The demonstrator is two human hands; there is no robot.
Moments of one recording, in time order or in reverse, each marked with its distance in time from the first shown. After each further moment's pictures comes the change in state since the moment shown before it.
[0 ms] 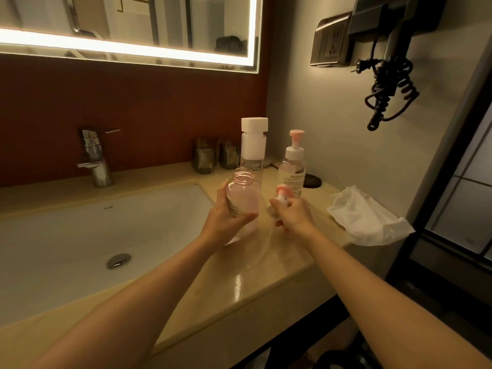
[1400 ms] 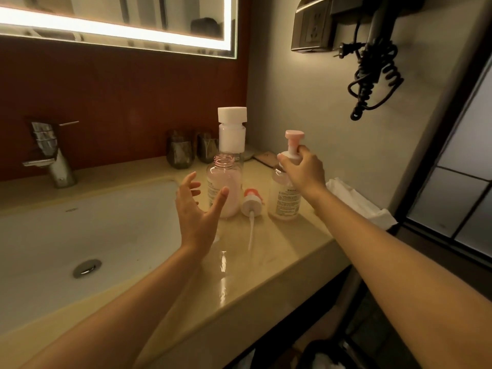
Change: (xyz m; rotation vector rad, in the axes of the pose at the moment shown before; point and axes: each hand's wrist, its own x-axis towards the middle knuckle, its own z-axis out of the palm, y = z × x) left_hand 0.003 0.001 0.018 -0.064 0.433 0.079; right_hand 0.044 -0.034 -0.059 -0.242 0.321 -0.285
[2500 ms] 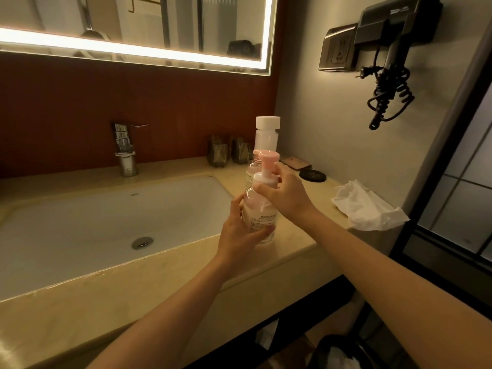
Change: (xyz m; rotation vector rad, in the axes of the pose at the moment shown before) left_hand -0.073 0.025 -0.061 -0.115 -0.398 -0.125; right_hand -0.123 -0.087 0.014 0.209 -0.297 -0.213
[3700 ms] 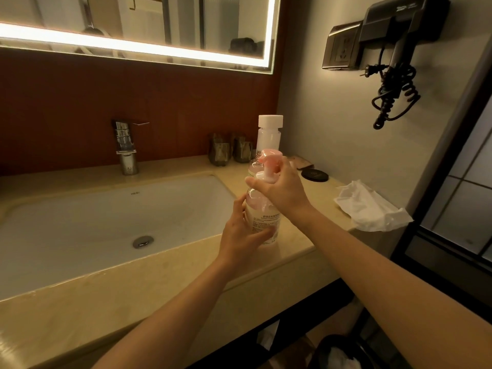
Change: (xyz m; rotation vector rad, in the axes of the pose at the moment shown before) left_hand 0.001 -0.004 -0.001 0.040 0.000 0.033; right_hand 0.006 -0.006 0.010 -0.013 0.089 0.066
